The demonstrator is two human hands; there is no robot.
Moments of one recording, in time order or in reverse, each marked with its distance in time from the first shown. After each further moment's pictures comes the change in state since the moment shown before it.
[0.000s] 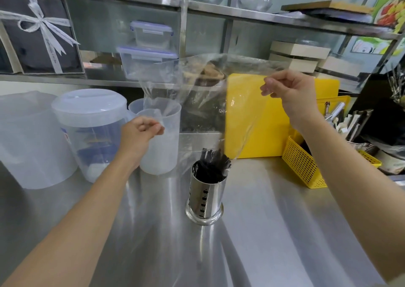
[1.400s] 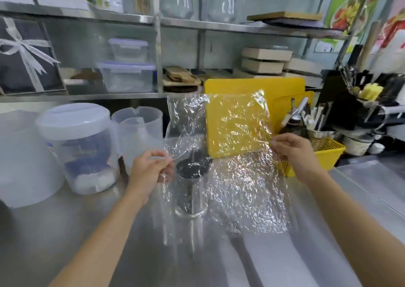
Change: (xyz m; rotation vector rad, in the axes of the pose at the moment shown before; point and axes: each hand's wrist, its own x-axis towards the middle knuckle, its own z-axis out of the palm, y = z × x) left_hand -0.085 -0.006 0.037 -0.100 -0.194 -0.189; right_hand -0.125 0.043 -0.076 0.075 0.086 0.528
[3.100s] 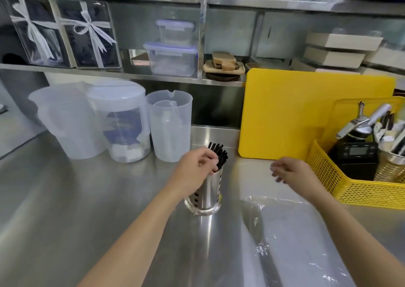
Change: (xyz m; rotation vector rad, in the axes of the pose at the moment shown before) left_hand -0.016 -0.007 0.087 0.468 -0.043 0.107; right_hand 0.069 0.075 0.017 -0.472 -0.463 -0.077
